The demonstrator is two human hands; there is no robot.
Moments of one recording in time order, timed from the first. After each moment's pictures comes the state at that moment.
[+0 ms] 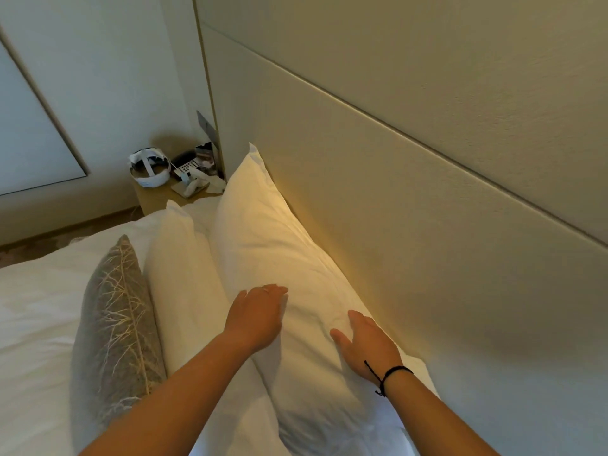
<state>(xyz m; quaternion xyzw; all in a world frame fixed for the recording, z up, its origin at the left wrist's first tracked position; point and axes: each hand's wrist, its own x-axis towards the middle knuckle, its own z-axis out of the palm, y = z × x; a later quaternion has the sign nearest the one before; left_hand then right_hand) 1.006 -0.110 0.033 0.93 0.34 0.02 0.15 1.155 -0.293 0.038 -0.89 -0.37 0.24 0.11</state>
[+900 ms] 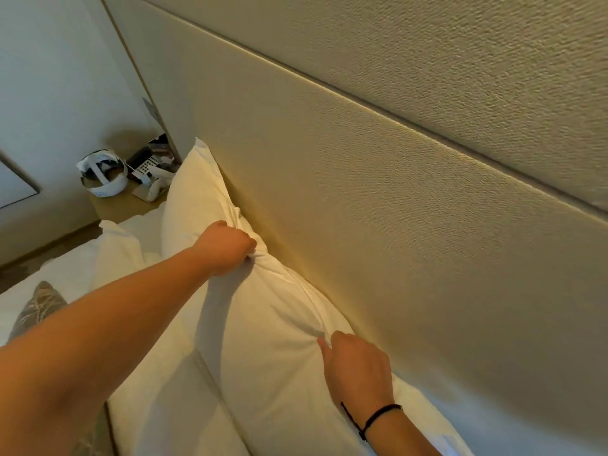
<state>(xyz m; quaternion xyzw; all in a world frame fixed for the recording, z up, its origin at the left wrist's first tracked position) 1.150 0.051 0.042 0.94 0.12 -0.19 -0.24 1.172 -0.260 0.016 -0.92 -0.37 0.09 0.12</state>
